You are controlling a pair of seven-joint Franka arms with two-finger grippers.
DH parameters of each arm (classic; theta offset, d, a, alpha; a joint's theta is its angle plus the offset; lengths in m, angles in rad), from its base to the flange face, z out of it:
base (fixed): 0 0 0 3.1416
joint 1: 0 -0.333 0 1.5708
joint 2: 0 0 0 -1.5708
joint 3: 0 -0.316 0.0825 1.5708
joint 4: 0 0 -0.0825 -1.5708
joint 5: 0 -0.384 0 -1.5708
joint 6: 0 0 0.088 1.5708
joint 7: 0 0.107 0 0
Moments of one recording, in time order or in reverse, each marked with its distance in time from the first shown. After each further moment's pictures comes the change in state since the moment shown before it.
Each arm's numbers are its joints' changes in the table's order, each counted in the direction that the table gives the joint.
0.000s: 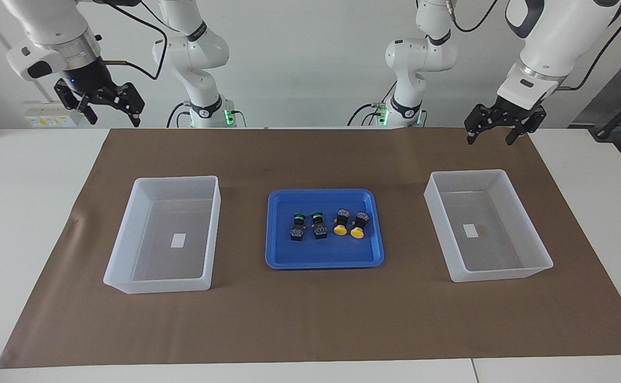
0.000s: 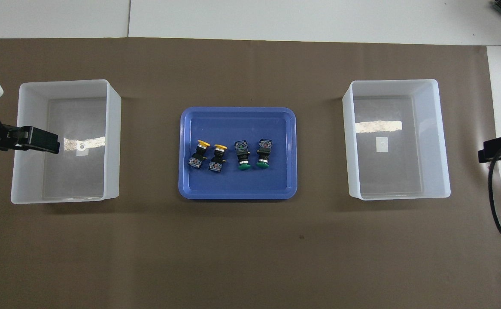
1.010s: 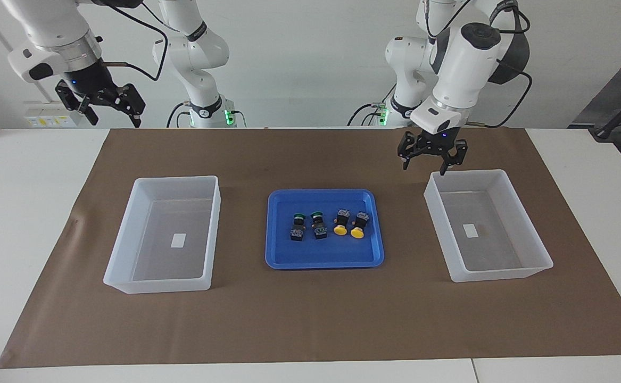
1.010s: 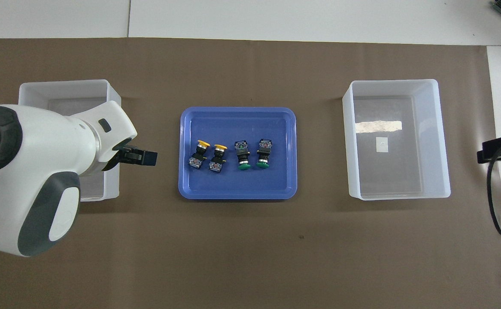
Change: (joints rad) left arm 0.254 -0.027 0.008 0.398 0.000 0.516 -0.142; right arm 0.000 0.000 0.000 0.005 0.000 0.000 0.000
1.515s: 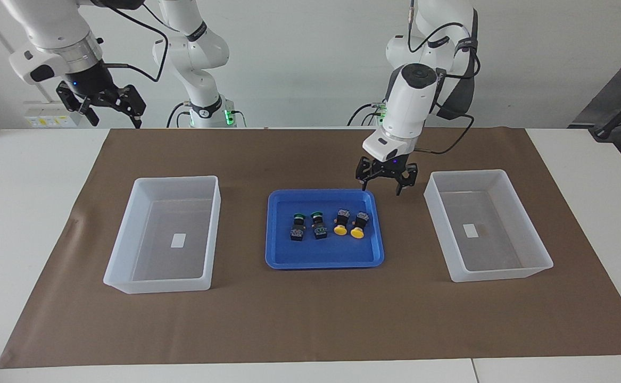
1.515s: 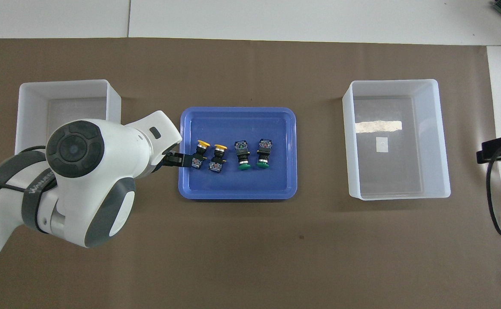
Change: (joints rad) left arm 0.111 0.129 0.002 0.012 0.000 0.190 -0.154; right arm -0.001 0.000 0.000 0.009 0.000 0.004 0.000
